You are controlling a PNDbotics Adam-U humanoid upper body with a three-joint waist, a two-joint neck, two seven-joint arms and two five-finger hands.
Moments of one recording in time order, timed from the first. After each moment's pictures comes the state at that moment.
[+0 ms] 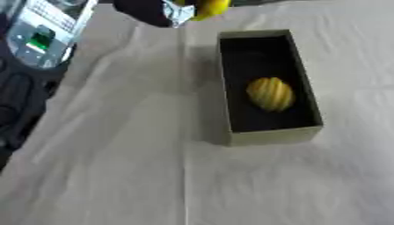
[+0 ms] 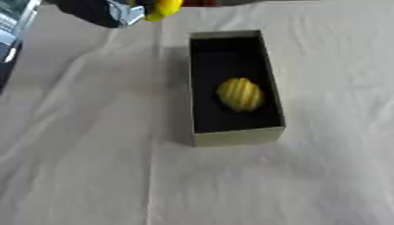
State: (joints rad) left arm -1.19 0.34 -0.33 -1.51 -0.62 -0.13 -0.51; right arm -0.16 -0.38 -0.24 -1.98 -0.20 -0.44 -0.27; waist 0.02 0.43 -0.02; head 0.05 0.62
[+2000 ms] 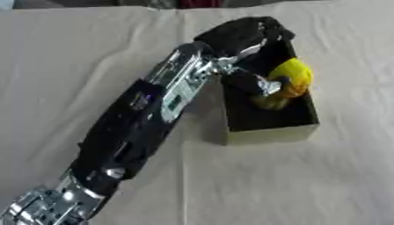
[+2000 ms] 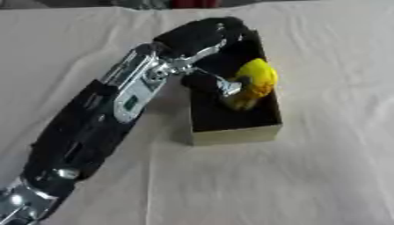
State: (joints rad) left arm -1.11 0.12 -0.35 -1.28 -0.97 -0.17 -0.28; right arm -0.19 -0.36 -0.23 -1.98 -0.25 -0.40 -0.24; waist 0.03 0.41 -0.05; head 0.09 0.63
